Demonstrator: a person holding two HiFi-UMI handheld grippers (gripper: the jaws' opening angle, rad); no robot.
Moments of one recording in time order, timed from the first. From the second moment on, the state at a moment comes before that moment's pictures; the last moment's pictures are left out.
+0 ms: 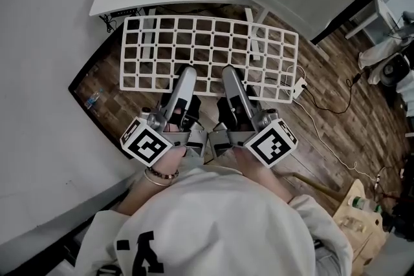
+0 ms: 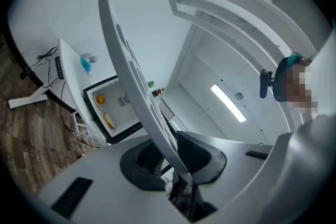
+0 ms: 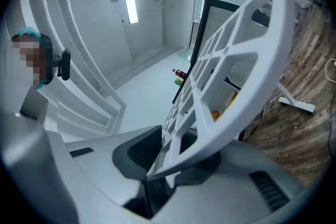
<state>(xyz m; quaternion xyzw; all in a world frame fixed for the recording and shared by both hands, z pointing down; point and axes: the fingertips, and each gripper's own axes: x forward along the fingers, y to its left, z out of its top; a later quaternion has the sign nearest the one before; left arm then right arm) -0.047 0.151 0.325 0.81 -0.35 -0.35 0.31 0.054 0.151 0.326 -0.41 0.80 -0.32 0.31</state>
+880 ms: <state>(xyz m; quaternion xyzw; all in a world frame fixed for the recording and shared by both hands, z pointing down) -0.001 0.267 0.321 0.80 -0.36 -0.37 0.30 0.100 0.264 0.320 -0.39 0.81 -0.31 0.30</state>
